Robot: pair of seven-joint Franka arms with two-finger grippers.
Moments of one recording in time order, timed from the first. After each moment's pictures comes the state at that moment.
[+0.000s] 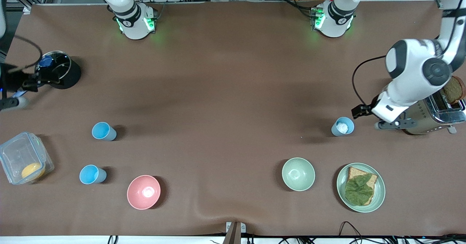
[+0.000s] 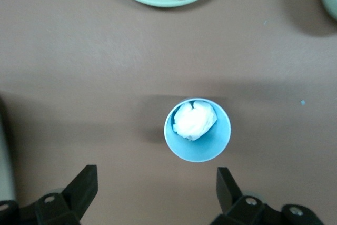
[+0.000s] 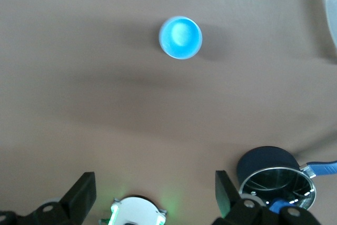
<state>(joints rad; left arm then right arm) 0.09 0.19 -0.15 -2.11 0.05 2.29 -0.13 -0.28 0.23 0.08 -1.55 0.03 1.42 -0.38</state>
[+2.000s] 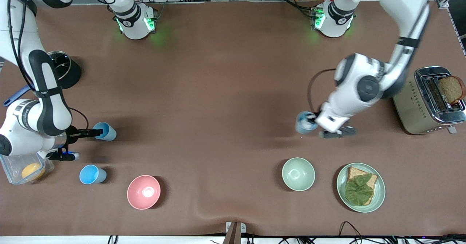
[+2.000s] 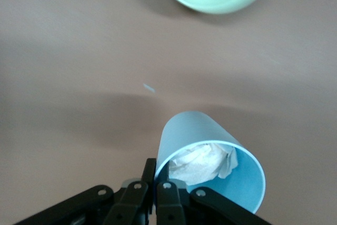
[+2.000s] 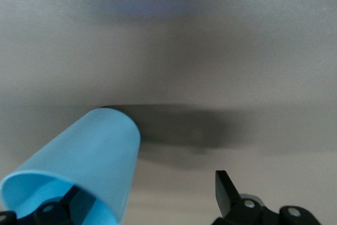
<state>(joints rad) -0.02 0.37 -0.44 -1.90 0.05 2.23 -0.65 -0.28 0.74 0.08 -1.52 0.03 1.86 -0.18</state>
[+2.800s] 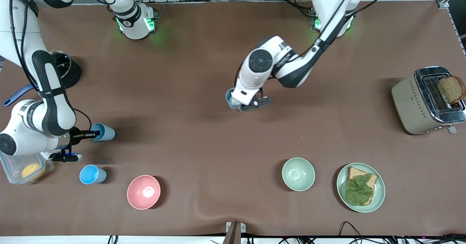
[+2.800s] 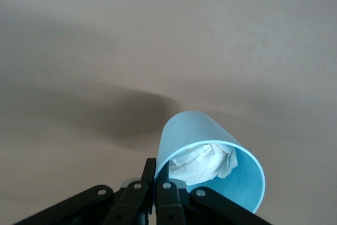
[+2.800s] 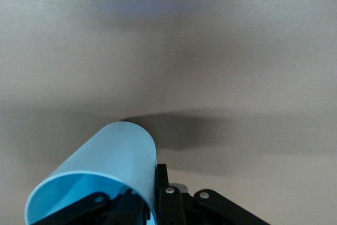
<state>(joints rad) -0.43 0.57 -0.44 -1.73 0.05 2.29 -1.14 -0.26 0.73 0.09 -1.52 0.03 1.88 -0.17</state>
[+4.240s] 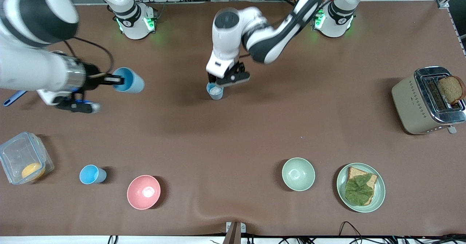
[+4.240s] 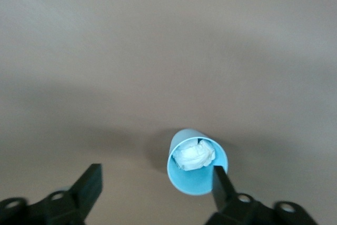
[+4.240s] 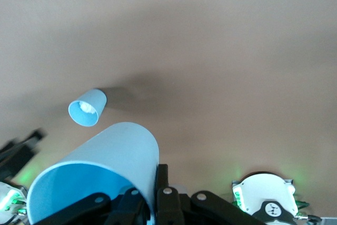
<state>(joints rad) -0.61 0.42 -0.39 -1.67 0.23 2.16 -1.38 0.10 0.21 0.12 -1.55 0.25 1.41 0.39</state>
